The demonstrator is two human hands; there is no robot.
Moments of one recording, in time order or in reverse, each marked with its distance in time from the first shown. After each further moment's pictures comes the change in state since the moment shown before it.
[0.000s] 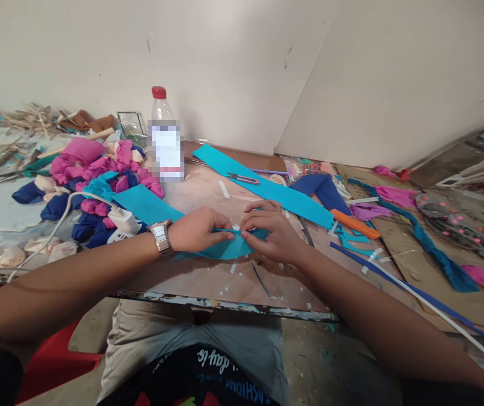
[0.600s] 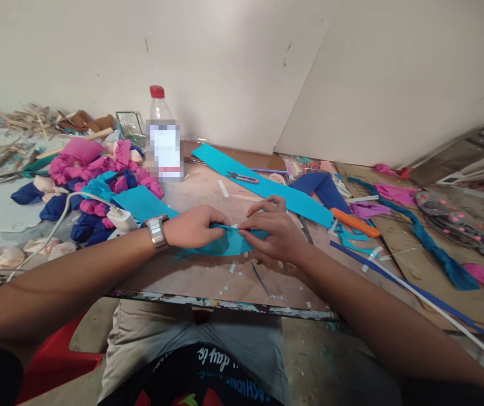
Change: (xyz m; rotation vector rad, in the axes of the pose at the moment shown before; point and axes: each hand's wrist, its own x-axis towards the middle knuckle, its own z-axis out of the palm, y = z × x) left_hand 0.001 -0.002 -0.009 -0.073 -0.053 -0.005; right_hand 0.000 0.000 -0.003 -0.142 0.068 -0.047
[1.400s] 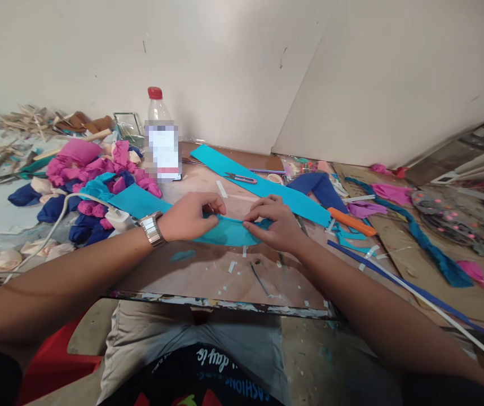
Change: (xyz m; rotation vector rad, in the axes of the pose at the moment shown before) left_hand 0.000 -0.003 -0.007 0.025 0.317 -0.047; right_hand 0.001 0.017 0.000 0.131 0.023 0.159
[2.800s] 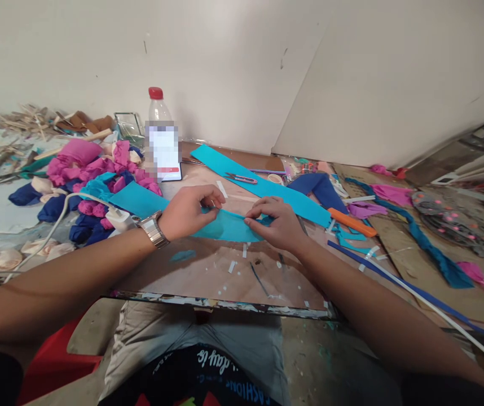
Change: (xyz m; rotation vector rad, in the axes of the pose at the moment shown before) left_hand 0.002 -0.001 0.000 0.039 0.203 0.072; right_hand 0.001 0.002 0.000 -0.025 0.024 0.137
